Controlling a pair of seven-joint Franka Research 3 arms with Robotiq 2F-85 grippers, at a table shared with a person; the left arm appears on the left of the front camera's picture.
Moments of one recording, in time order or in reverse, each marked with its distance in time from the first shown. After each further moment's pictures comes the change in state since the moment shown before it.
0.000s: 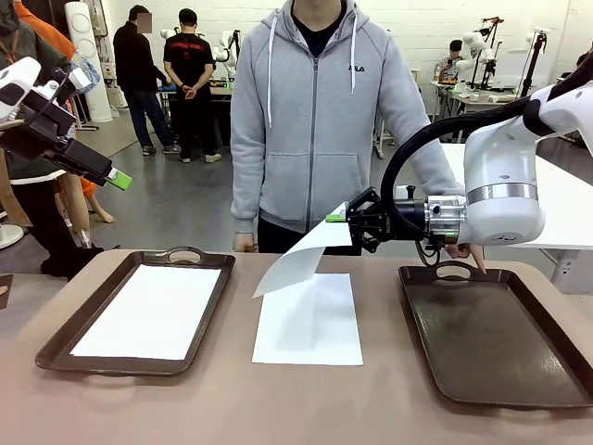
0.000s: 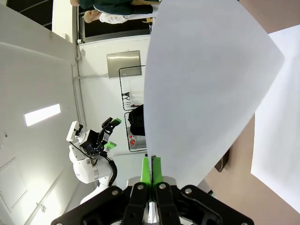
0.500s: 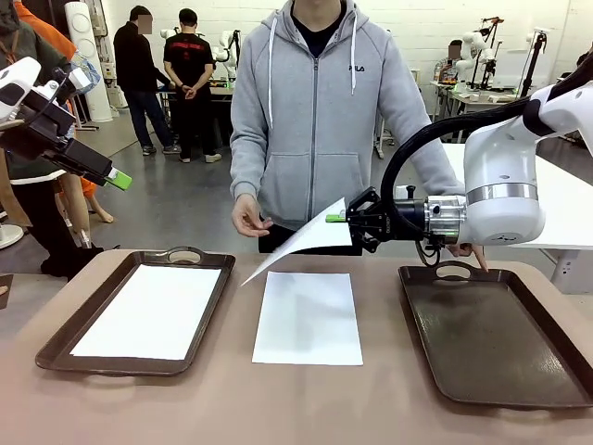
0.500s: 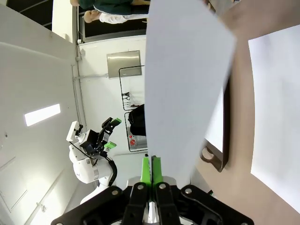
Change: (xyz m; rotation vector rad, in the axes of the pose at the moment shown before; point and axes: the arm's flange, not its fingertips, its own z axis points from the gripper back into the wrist) left arm 0.000 0.000 0.000 0.000 0.000 0.000; right arm 0.000 0.000 0.000 0.000 0.000 0.000
